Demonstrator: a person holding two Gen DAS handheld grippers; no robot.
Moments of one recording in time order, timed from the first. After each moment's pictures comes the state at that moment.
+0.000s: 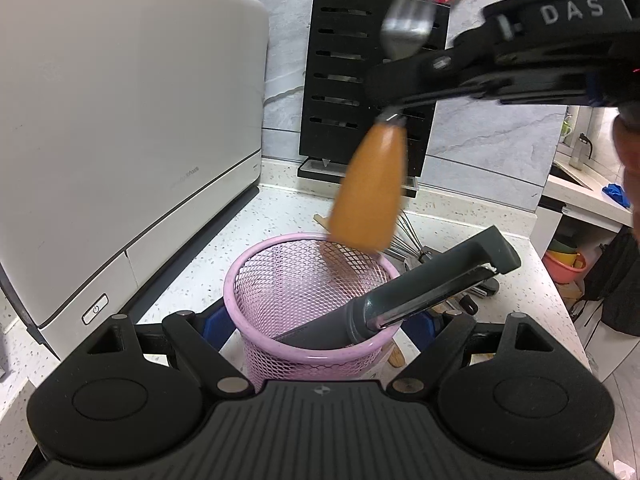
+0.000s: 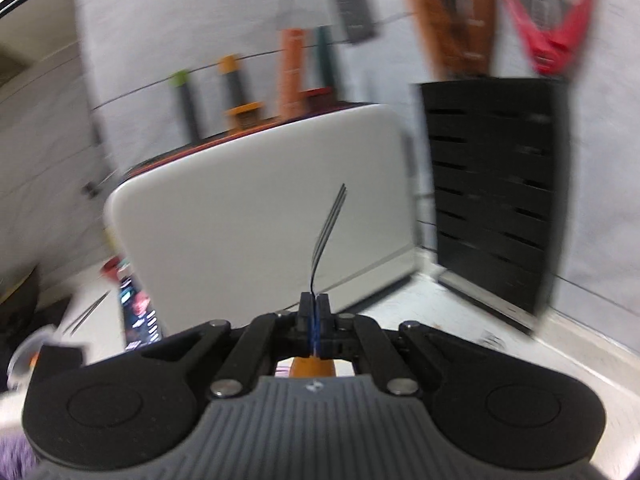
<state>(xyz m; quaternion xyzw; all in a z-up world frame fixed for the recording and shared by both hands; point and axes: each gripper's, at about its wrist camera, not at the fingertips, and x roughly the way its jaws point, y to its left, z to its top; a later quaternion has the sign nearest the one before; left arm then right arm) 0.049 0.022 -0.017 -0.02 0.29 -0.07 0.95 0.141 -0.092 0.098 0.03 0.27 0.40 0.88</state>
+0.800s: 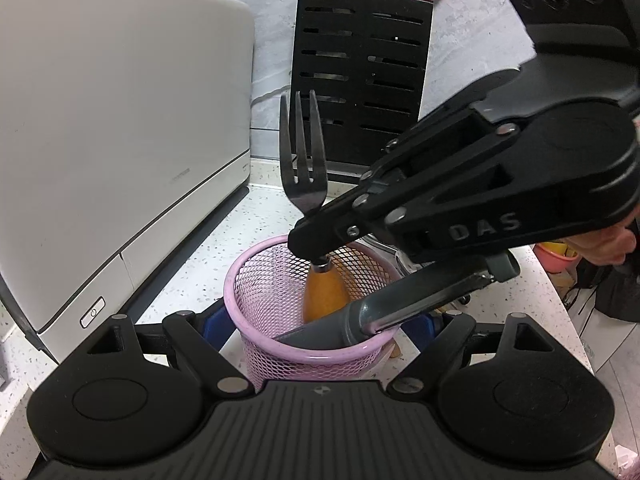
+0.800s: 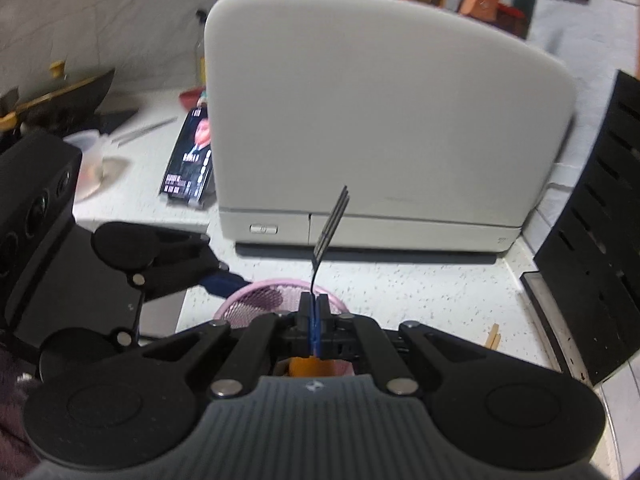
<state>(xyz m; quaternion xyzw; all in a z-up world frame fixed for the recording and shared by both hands) 0.051 0.024 -0.016 -0.01 0.29 -0.09 0.95 0.154 -0.034 0.059 -0.21 0.31 0.52 0.77</state>
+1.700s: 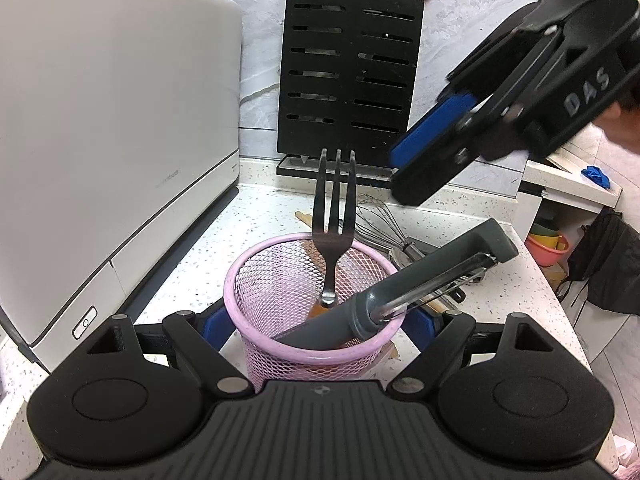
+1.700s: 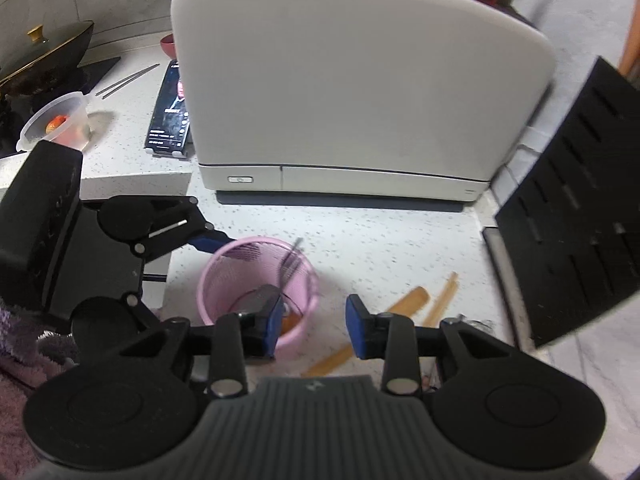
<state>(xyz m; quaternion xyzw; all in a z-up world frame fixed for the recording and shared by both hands) 0.051 0.026 -0.016 0.00 0.29 -0.10 0.95 0.176 -0.052 0.108 -0.26 0.40 0.47 0.74</state>
